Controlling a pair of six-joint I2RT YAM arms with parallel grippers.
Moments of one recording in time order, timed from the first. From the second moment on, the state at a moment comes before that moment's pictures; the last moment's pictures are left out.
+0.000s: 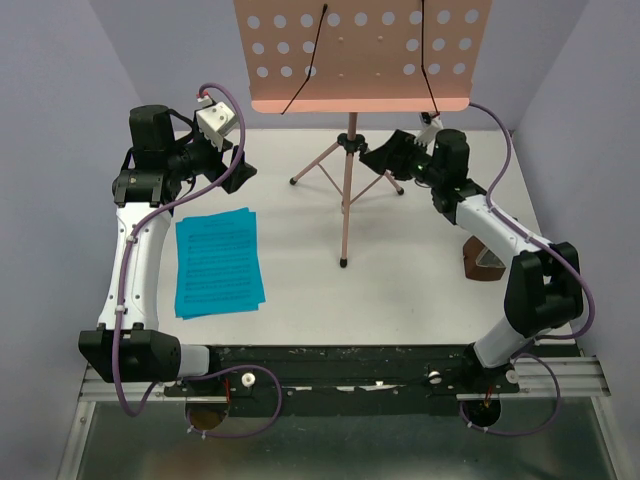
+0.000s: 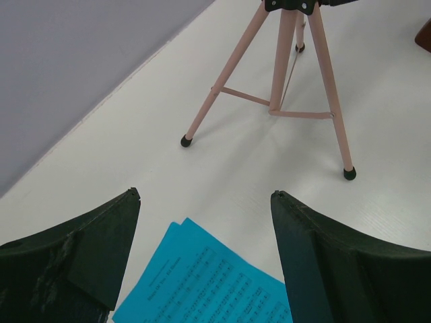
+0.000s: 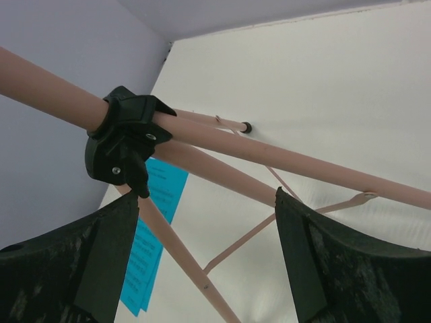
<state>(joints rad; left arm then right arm) 0.01 1.34 1.54 -0.64 0.77 0.44 0.27 1.63 1.20 0.23 -0.42 0.59</state>
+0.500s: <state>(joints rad) 0.01 1.33 1.52 -0.64 0.77 0.44 0.26 1.62 1.10 0.21 -0.35 0.45</state>
